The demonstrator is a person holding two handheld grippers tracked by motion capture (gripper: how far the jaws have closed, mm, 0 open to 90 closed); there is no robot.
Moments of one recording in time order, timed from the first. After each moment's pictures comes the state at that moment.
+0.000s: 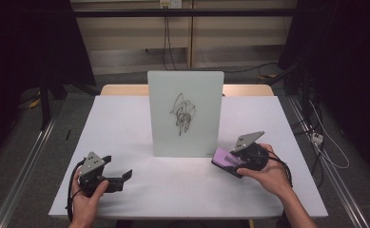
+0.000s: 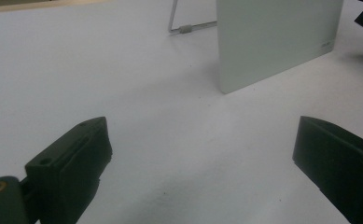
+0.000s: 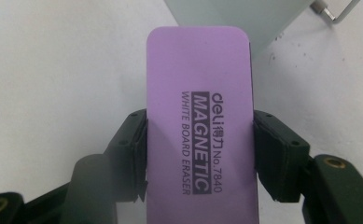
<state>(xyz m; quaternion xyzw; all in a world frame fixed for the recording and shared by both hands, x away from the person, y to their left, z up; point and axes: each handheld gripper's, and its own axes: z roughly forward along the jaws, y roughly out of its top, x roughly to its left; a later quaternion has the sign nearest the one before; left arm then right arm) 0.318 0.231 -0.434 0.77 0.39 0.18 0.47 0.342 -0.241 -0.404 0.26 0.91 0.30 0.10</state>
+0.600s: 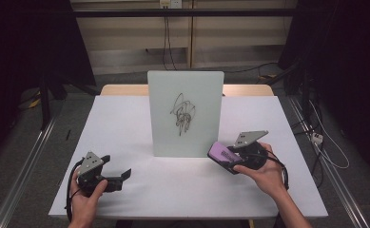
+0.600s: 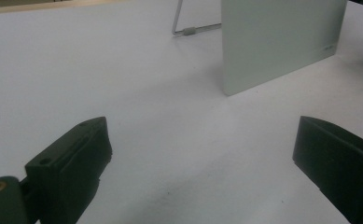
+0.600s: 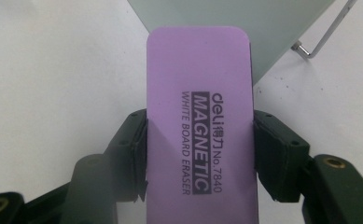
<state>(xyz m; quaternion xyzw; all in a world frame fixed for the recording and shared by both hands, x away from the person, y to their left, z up) 0.318 0.233 -0.433 0.77 0.40 0.19 0.47 0.338 -0.235 -0.396 0.28 0.88 0.36 0.13</state>
